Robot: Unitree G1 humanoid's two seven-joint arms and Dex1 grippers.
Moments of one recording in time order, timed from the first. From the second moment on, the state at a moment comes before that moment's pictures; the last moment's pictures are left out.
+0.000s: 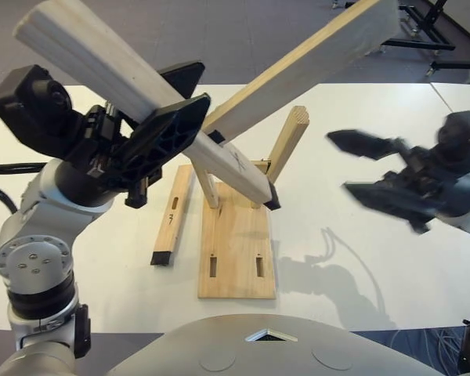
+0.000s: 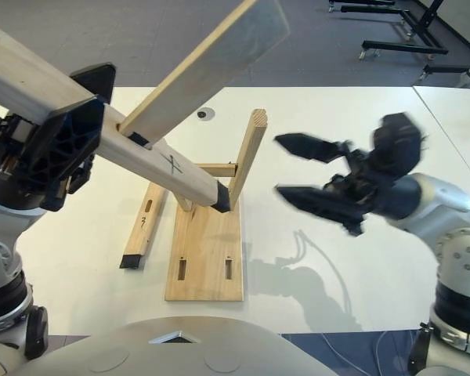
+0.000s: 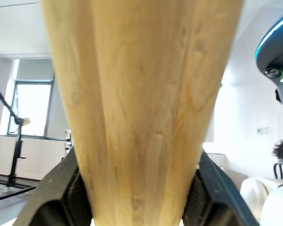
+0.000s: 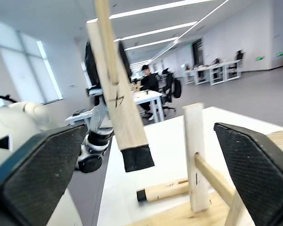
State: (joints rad) left arm -0.15 0.55 0.25 -0.76 -1.45 0.50 -0.56; right arm -0.06 -0.81 -0.49 -0.41 1.43 0.81 0.94
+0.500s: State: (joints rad) left arm 0.30 0.67 0.12 -0.90 -0.78 0.38 -0.73; right arm -0.35 -0.87 -0.38 -0.09 1.35 0.91 0.98
